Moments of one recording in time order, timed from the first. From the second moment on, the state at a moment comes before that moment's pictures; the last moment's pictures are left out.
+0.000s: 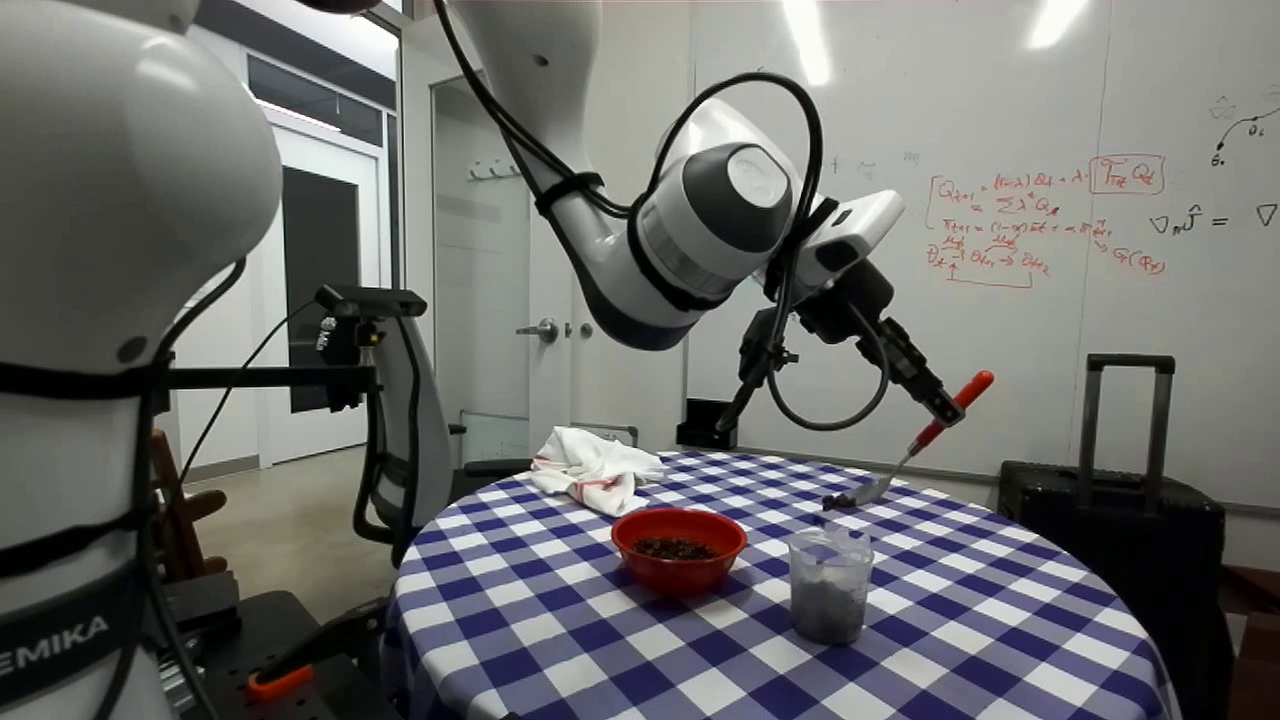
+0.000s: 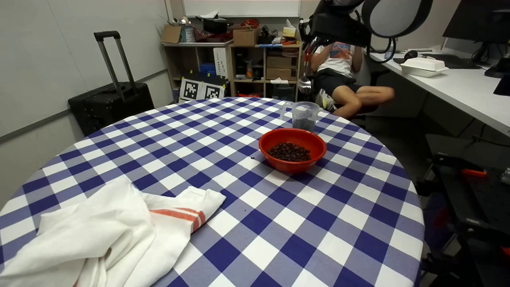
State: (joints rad) arm 0.86 0.51 -1.28 -2.47 -0.21 3.36 1.14
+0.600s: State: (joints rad) arm 0.94 0.63 -1.26 -2.53 0.22 3.50 0.92
